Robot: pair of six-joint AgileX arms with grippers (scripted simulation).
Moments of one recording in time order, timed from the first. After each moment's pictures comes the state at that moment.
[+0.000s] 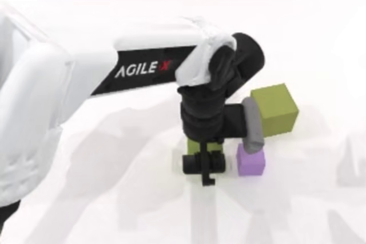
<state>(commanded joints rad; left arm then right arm) -0.80 2.19 1.62 -0.99 0.01 0.76 0.00 0.00 0.00 0.00 0.00 0.00</state>
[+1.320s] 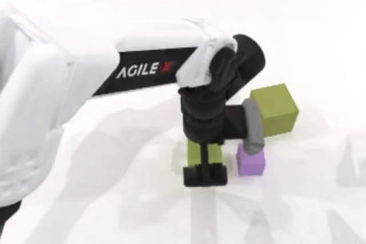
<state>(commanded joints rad) -0.80 2.19 1.62 -0.99 0.01 0.76 0.00 0.00 0.00 0.00 0.00 0.00</state>
